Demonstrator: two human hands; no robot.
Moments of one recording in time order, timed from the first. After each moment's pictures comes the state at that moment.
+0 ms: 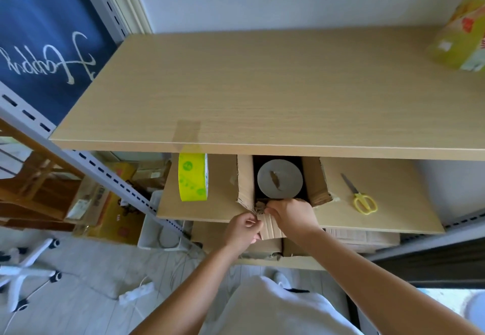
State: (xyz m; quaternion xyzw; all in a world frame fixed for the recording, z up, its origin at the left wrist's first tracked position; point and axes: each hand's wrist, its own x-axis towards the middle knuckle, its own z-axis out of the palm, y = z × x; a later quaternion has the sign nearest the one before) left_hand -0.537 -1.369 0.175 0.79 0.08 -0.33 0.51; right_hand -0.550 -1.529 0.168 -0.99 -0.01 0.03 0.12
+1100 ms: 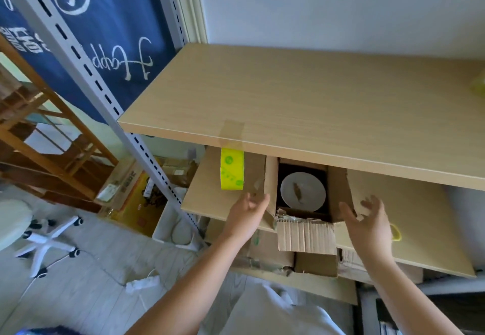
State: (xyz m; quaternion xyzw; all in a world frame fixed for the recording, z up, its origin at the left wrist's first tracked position) left_hand -0.525 -1.342 0.228 0.84 0.06 -0.19 0.50; right_hand -0.592 -1.579 0.237 -0.83 0.33 -0.07 0.44
